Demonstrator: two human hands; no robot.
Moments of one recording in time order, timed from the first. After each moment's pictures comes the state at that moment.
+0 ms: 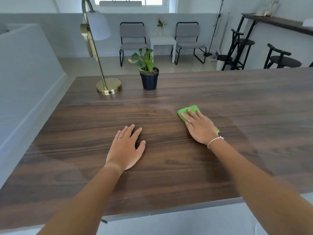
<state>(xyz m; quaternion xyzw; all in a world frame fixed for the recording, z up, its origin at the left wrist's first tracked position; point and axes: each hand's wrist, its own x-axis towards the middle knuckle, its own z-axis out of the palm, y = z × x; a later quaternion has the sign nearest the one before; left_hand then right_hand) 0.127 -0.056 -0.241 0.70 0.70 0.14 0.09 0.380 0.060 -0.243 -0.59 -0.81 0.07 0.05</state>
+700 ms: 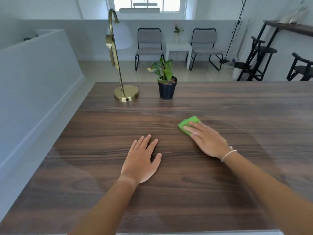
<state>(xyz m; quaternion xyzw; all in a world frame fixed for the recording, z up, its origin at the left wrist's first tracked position) 0.124 -0.055 -0.241 0.69 0.70 0.14 0.10 0.359 0.081 -0.247 -0.44 -0.89 0.07 0.08</state>
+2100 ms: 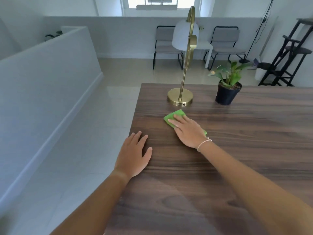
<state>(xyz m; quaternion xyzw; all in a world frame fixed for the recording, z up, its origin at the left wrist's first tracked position) -0.129 -0.070 -0.233 0.64 0.75 0.16 0.10 0.051 0.079 -0.238 -0.46 -0.88 0.09 0.05</state>
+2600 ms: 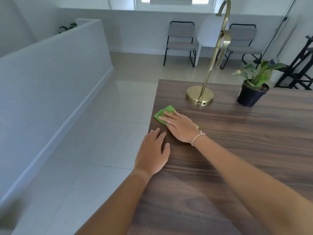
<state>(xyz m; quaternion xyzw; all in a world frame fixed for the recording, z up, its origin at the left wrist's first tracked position) -0.135 -0.071 -0.236 0.62 0.74 0.24 0.13 -0.035 0.077 -0.238 -0.37 -0.92 0.12 0.03</state>
